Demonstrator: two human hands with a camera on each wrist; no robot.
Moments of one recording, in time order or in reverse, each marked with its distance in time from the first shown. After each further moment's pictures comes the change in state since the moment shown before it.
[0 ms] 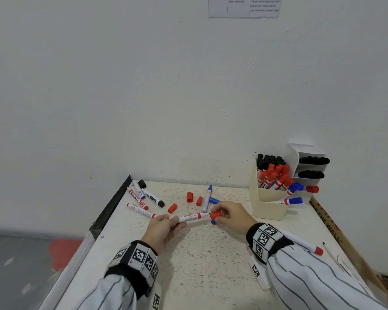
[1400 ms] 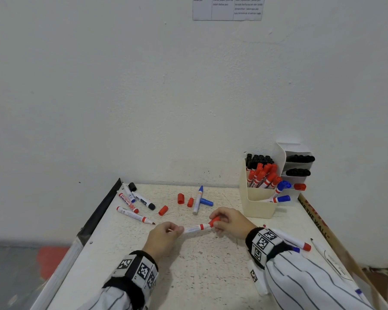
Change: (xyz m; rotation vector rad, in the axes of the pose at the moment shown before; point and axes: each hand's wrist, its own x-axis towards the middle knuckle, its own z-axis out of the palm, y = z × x) left_hand -0.008 -0.022 0.006 1.002 -0.081 0.304; right_hand -0.018 0.015 -0.010 0.276 -0.114 0.126
